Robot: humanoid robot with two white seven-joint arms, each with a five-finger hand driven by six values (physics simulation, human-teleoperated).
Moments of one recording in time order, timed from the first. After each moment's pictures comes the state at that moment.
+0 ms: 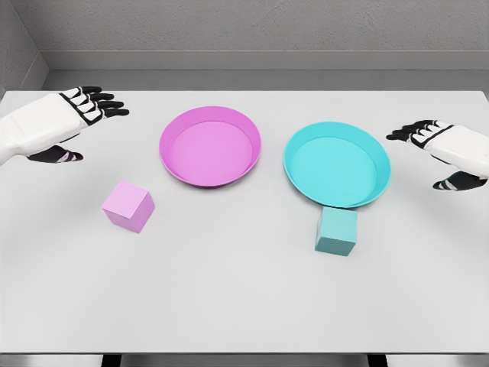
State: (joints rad) left arm -0.46 0.97 -0.45 -1.52 -0.51 -0.61 -0.10; right arm -0.25 -1.00 0.30 -1.58 0.35 -0.45 0.32
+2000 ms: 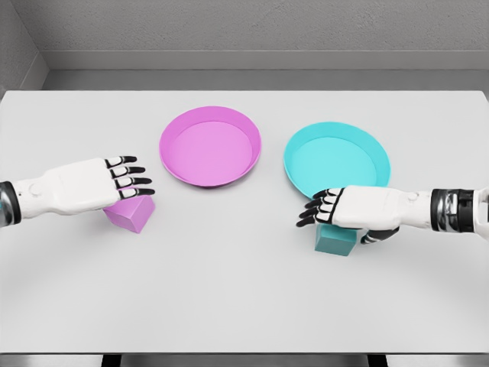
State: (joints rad) left arm -0.39 1.02 -0.56 -1.74 -0.89 -0.61 -0.17; right arm -0.45 -0.88 0.62 -1.71 0.36 -0.61 0.61
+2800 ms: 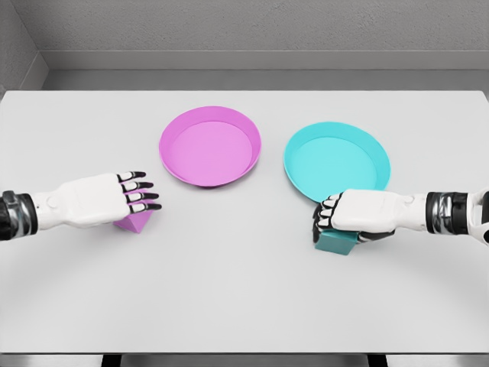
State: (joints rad) left arm -0.37 0.98 -0.59 -1.74 -0.96 -0.61 -0.20; right arm -0.46 -0.87 0.65 -1.69 0.39 -0.61 0.61
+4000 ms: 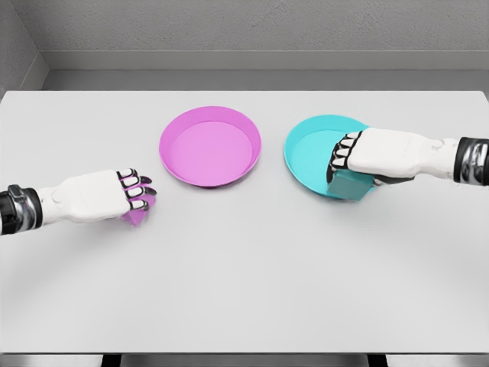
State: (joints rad) left arm -0.41 0.95 -0.59 -1.73 -0.95 -0.61 -0.30; right arm -0.60 -0.87 0.54 -1.65 0.38 -0.61 0.61
